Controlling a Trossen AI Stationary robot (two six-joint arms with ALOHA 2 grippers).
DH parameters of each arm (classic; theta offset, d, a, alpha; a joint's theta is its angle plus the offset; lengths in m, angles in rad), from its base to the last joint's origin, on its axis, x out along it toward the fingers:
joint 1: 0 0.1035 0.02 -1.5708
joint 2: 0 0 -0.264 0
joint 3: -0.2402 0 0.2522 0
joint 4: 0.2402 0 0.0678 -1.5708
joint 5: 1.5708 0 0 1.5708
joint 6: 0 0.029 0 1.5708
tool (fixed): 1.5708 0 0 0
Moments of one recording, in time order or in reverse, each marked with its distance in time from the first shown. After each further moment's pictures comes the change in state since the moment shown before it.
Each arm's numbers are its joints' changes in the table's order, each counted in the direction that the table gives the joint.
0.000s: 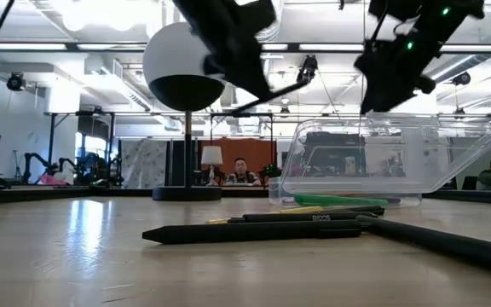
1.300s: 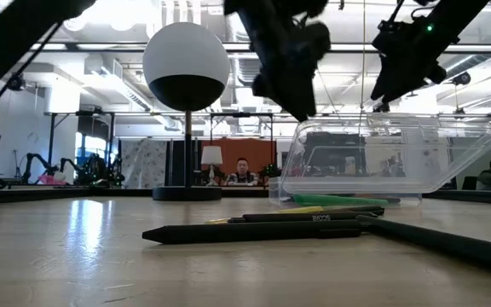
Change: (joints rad) left arm 0.128 0.437 -0.686 0.496 0.361 0.054; right arm -0.003 -0.140 -0.008 0.077 -0.065 -0.058
